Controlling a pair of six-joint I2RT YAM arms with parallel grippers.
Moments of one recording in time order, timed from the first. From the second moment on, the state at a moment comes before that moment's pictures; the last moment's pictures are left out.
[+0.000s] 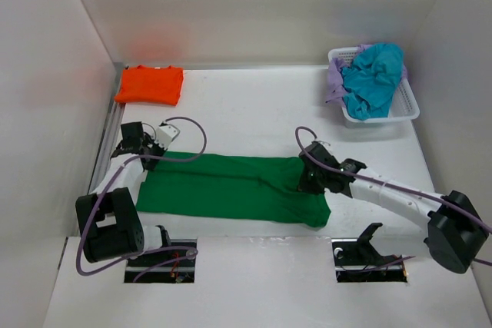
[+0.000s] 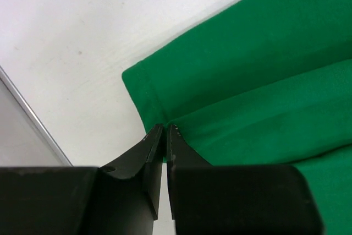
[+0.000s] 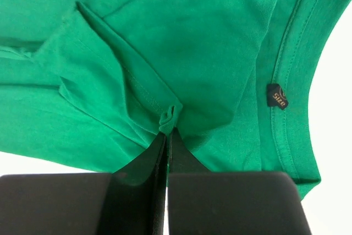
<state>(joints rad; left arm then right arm) 0.20 1.32 0.69 -0.33 0.16 0.80 0.74 1.21 0.70 -0.54 0.14 0.92</state>
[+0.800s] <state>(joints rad) 0.21 1.28 0.66 -0.53 0.03 1.08 0.74 1.26 0.83 -0.48 0.10 0.86</state>
